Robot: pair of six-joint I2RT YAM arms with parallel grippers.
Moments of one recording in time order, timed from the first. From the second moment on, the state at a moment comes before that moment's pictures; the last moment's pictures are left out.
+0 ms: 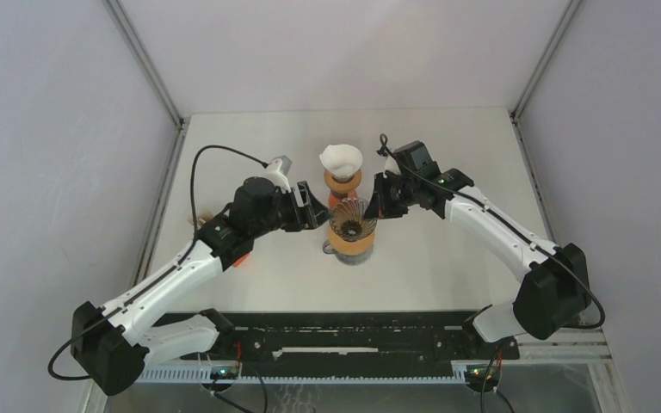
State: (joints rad) left arm -0.65 1.06 0.84 -0.25 0.12 -0.69; right arm 0.54 1.43 1.21 -0.66 -0.37 0.46
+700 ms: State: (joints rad) left arm -0.67 1.18 0.87 -0.22 0.14 -0.69; right arm 0.54 1.48 1.18 -0.64 -0.35 0.46
